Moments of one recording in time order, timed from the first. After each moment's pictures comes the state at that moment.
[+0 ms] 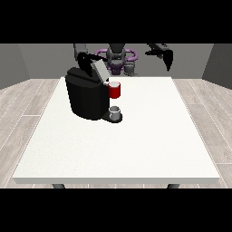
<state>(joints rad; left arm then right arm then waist) -0.25 0.08 0.19 -1.40 0.04 -0.24 -0.05 -0.60 -0.18 -0.10 -1.08 -0.01 0.07 -0.07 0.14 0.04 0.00</state>
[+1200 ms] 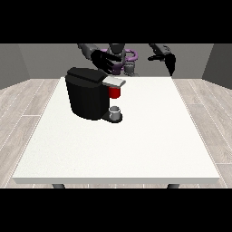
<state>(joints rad) -0.27 0.13 0.19 -1.33 0.04 -0.20 -0.10 -0.78 -0.11 0.00 -1.02 0.12 0.03 -0.04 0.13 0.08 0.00</state>
